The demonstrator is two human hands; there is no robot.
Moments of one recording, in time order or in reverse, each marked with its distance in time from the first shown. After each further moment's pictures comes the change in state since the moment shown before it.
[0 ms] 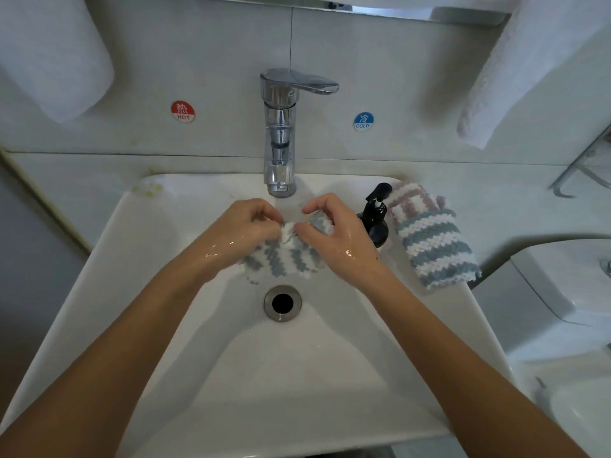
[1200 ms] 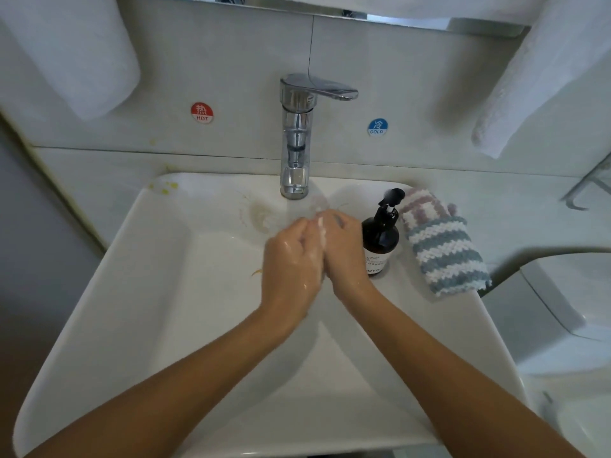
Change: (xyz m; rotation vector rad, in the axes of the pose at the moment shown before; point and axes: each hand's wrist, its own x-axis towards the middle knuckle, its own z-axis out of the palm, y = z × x) left_hand -0.016 -0.006 0.079 -0.273 0.533 0.272; right_hand 0.003 -0.002 0.033 0.260 0.235 0.145
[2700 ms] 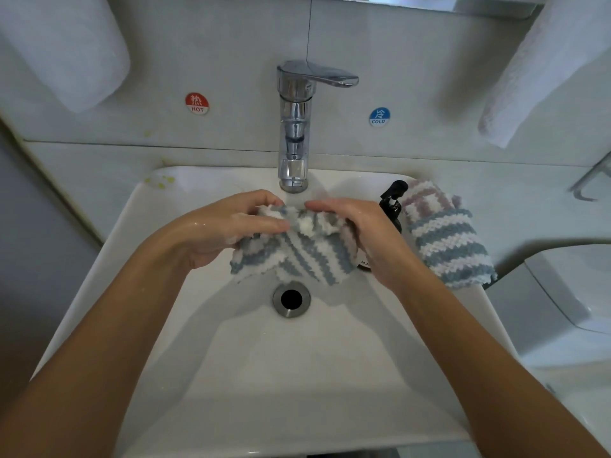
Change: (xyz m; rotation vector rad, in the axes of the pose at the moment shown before) left_hand 0.067 0.016 -0.087 0.097 -0.745 -0.377; right_hand 0.013 -0.019 -0.044 -0.062 -0.387 0.083
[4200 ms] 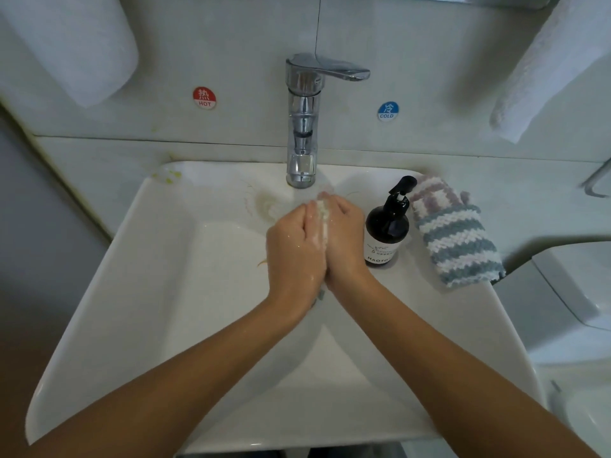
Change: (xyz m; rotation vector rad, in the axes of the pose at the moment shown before) left_hand 0.021 -0.016 0.107 -0.078 0.833 0.361; right_hand 0.013 0.014 0.061 0.305 0.422 -0.036
